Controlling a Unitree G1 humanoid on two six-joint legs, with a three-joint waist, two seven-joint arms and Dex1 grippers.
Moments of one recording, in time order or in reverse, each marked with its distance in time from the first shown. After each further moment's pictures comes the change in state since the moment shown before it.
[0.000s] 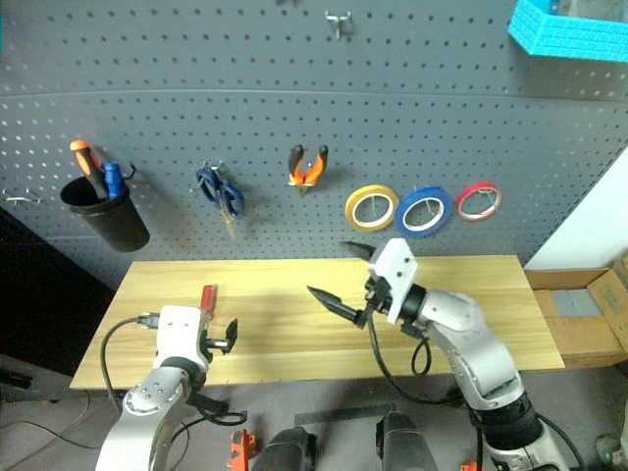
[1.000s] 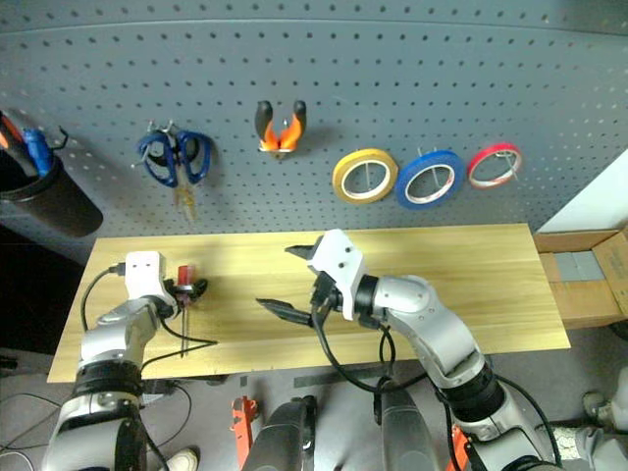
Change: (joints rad) left arm -0.604 0.212 0.196 0.862 -0.142 0.008 -0.103; right arm -0.175 0.092 0.112 0.038 -0.021 0.155 0.015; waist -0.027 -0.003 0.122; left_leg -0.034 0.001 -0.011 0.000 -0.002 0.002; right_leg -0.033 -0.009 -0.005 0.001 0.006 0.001
